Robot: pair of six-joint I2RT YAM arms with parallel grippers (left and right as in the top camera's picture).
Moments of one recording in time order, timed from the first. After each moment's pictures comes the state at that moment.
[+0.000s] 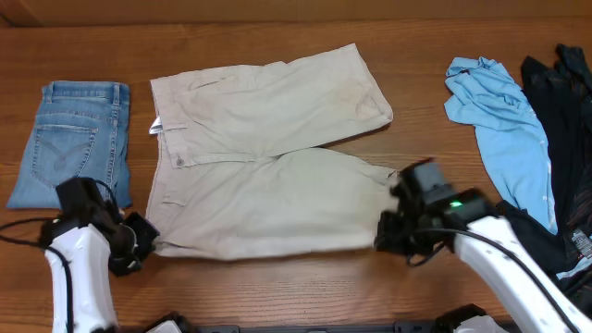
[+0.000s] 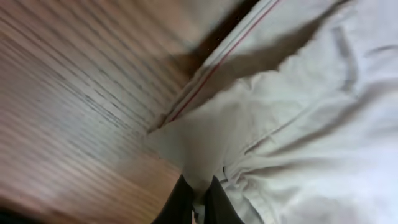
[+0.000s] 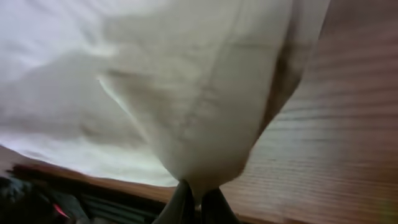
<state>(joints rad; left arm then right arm) 0.51 1.26 0.79 -1.03 0.13 -0.32 0.34 1.20 0.83 -1.04 -0.36 0.52</state>
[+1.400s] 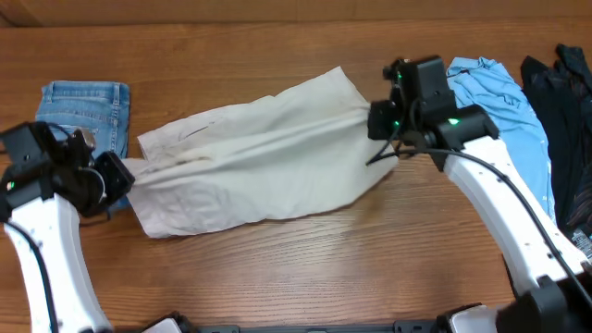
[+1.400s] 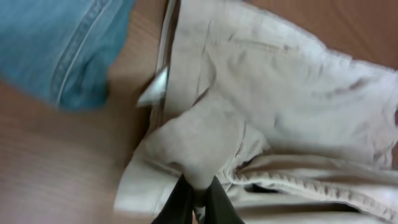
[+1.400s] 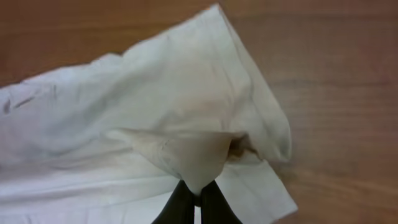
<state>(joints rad) 0.49 1.38 1.18 -1.00 0.35 -0.20 0.30 1.58 1.35 -0.69 -0.07 0.28</state>
